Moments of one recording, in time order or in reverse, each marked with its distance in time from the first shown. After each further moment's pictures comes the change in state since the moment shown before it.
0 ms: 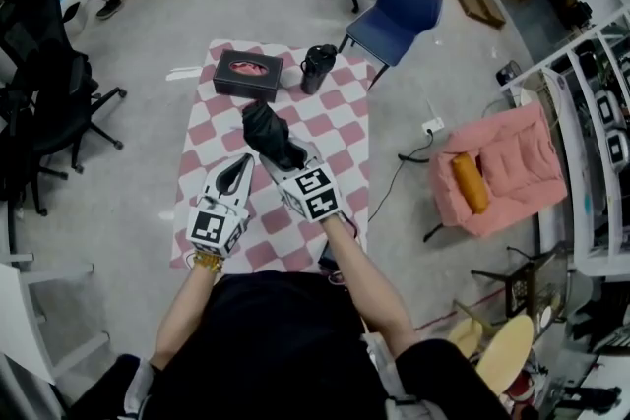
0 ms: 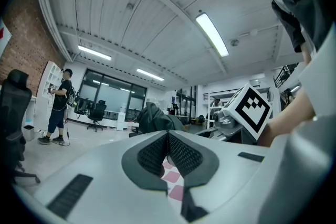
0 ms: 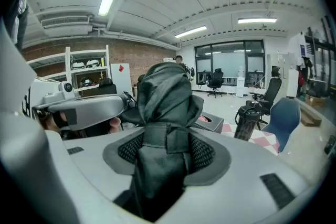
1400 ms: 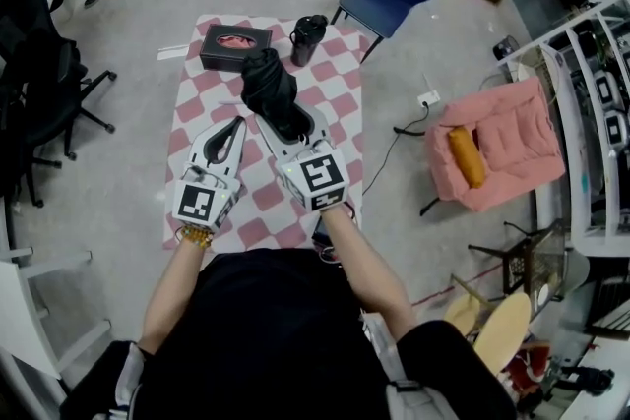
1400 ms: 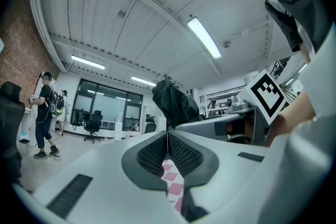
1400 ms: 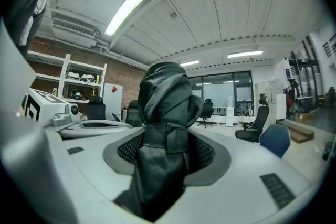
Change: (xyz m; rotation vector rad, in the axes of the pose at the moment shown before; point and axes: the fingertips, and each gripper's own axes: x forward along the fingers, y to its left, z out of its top) left arm 0.017 -0.008 0.034 0.086 -0.048 -0.025; right arm -0.058 -0.006 0.084 -0.055 -0.316 -0.117
